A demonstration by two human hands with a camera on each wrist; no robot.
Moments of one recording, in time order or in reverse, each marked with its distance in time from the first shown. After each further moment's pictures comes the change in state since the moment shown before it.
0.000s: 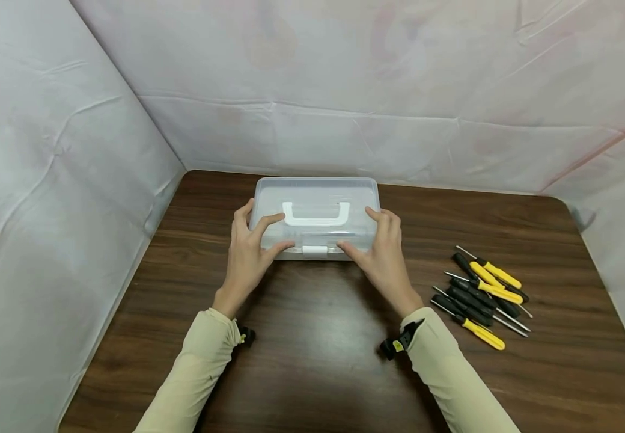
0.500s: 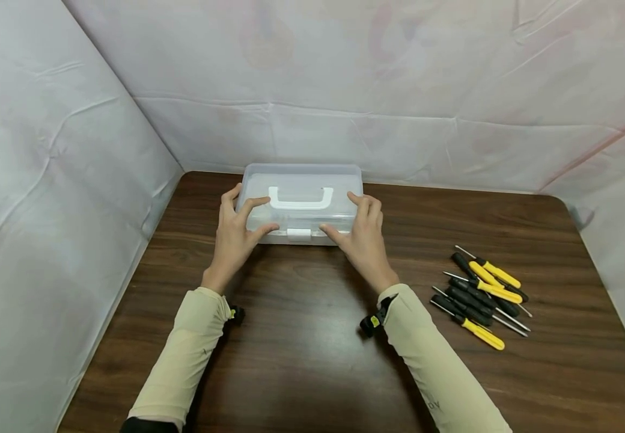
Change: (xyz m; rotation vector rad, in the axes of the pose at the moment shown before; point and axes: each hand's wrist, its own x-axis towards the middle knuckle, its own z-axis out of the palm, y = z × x) left_hand 0.029 -0.038 -0.007 -0.031 -0.032 -0.019; right_hand 0.033 -0.016 0.029 -0.014 -0.021 0.039
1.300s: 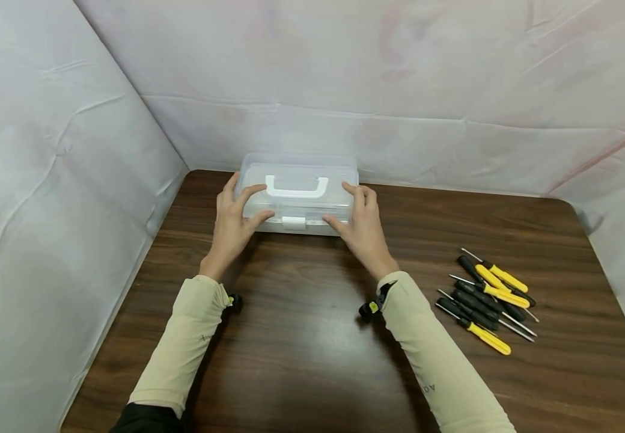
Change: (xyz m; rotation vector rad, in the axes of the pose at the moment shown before) left_hand 0.016 -0.009 -0.007 -0.020 -0.060 -0.093; right_hand 0.022 0.004 -0.001 0.008 -0.090 -0.063
